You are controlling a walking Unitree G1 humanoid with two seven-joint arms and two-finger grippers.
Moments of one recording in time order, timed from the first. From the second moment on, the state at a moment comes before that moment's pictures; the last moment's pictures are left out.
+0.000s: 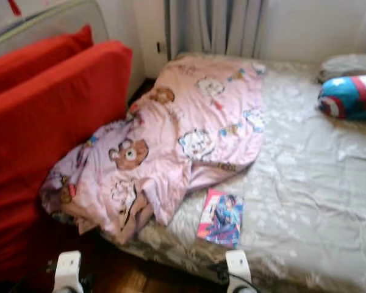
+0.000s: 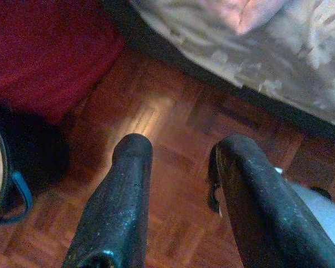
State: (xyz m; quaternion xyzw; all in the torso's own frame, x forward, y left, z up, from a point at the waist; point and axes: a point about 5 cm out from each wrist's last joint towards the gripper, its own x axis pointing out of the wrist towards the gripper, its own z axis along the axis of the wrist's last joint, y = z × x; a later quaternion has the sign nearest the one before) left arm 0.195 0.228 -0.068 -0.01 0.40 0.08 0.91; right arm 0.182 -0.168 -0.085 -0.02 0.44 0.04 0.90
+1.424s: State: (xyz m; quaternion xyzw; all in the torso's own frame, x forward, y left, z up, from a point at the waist) left arm 0.200 0.223 -0.064 -0.07 0.36 0.06 0.93; right arm 0.194 -0.180 -0.072 0.07 0.35 0.00 0.93
